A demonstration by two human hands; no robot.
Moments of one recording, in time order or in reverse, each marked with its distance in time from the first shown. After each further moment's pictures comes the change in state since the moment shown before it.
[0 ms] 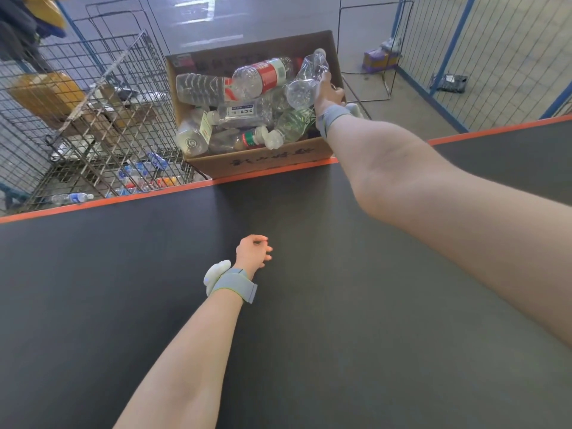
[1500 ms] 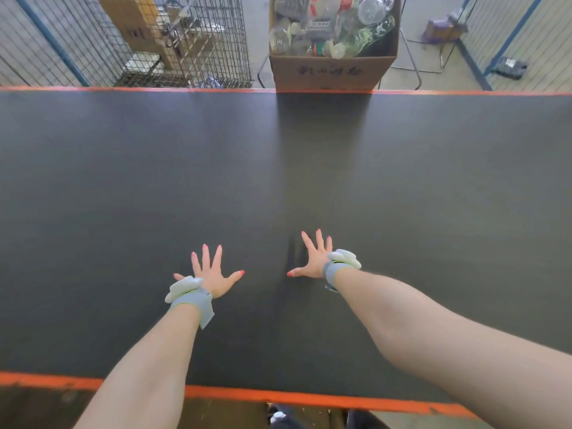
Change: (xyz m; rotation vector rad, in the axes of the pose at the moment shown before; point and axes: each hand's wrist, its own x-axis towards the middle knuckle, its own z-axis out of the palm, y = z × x) left_hand -0.383 -0.296 -0.155 0.942 -0.056 -0.251; right_hand -0.455 0.372 -0.158 -1.486 -0.828 -0.023
